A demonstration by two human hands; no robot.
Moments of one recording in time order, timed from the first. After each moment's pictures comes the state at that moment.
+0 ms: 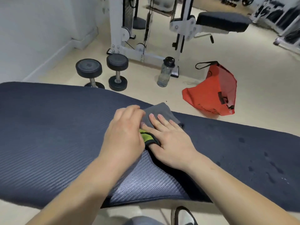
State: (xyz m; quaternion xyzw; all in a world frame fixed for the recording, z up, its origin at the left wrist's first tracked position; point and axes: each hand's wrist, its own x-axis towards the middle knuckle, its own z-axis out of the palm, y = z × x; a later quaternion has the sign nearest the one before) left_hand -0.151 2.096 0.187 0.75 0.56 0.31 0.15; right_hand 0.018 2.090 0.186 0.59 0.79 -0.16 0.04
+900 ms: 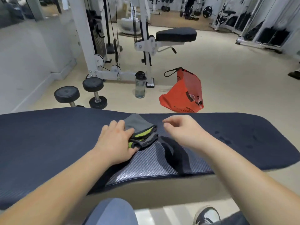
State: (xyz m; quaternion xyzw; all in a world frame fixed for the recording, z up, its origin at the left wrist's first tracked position) left_hand -0.078 2.068 0.207 0.86 0.51 -0.07 0.00; right_hand 0.143 2.003 0.263 0.72 0.56 -0.31 -0.27
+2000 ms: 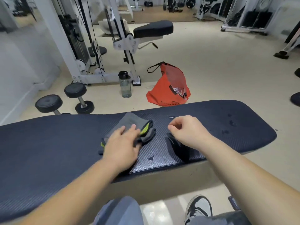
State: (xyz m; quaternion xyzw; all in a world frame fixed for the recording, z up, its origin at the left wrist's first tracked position) left_hand 0.015 2.036 0.175 0.85 0.50 0.10 0.15; right_hand 0.242 1.967 0.232 0.78 0.54 -0.23 -0.22
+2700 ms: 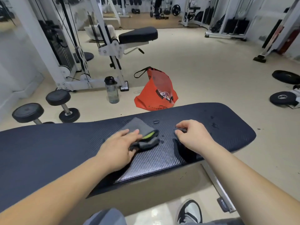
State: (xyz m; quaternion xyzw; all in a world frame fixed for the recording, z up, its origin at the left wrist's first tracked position) left_hand 0.051 2.047 0.176 0.91 0.39 0.07 0.15; right_hand 0.302 1.944 0.218 0.83 0.46 -0.19 -0.24
